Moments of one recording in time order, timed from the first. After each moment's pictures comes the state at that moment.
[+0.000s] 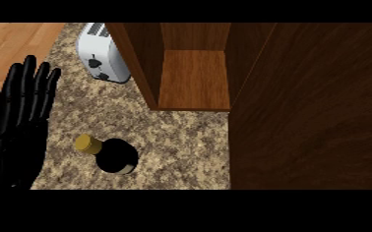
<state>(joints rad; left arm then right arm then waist) -0.01 0.10 -0.01 -2.10 0.01 0.00 0.01 -0.02 -0.06 0.02 -2.10 -0.01 0.02 0.02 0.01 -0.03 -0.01</state>
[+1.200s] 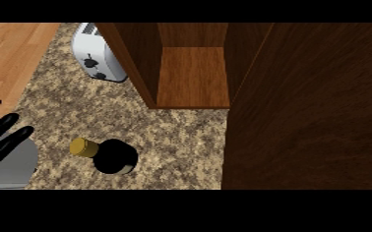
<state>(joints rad) 0.13 0.52 0.22 -2.23 1.31 -0.33 0.49 0.26 -0.13 0.19 -2.42 -0.24 0.15 0.30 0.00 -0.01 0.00</state>
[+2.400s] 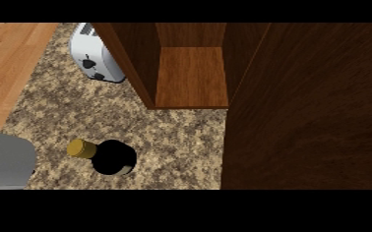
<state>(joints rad) 0.14 0.62 0.55 -2.21 1.63 -0.26 0.65 0.24 -0.14 0.29 -2.46 -0.17 0.07 0.38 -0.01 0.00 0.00</state>
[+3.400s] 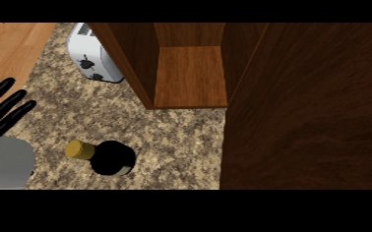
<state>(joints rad) 0.04 0.43 0.35 -1.93 1.13 -0.51 0.57 0.25 -0.13 0.24 -2.49 -0.16 0.09 0.37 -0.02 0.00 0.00</state>
